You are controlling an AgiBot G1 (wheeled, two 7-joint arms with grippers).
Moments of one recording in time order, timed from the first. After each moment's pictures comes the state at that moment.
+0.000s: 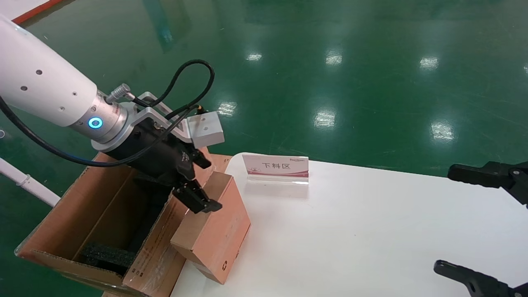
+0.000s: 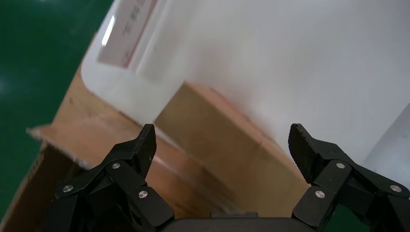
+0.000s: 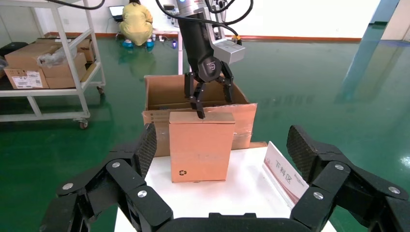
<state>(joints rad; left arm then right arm) -1.97 0.66 1.18 -1.36 1.53 1.58 -1.01 1.08 -0.61 -0.28 1.28 -0.73 -1.49 0.19</state>
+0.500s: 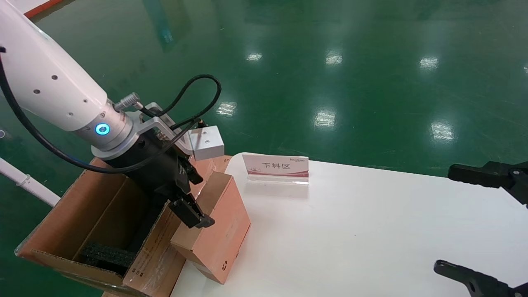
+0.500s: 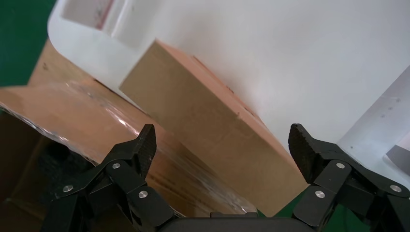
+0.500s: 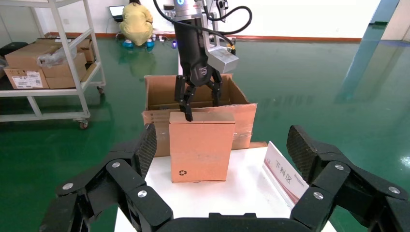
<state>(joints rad) -2.11 0.69 1.44 -1.36 1.48 1.56 -1.13 1.08 -0.61 -0.28 1.28 -0.73 -1.49 0.18</state>
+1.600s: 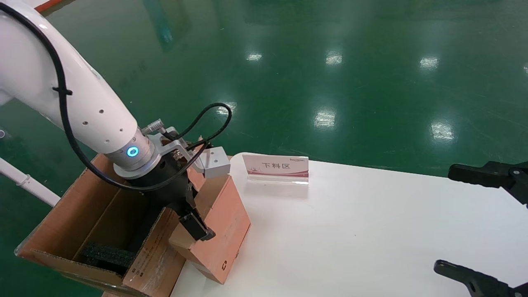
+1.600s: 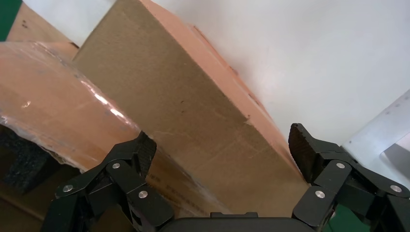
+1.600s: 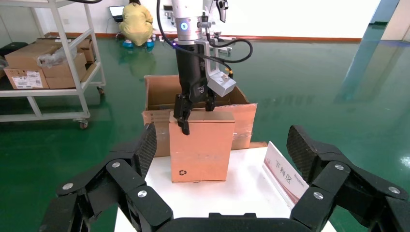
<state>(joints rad) -2.08 0.74 1.58 -1.36 1.53 1.47 -1.26 1.08 -0.61 -0.29 1.28 -0.73 -1.49 0.18</state>
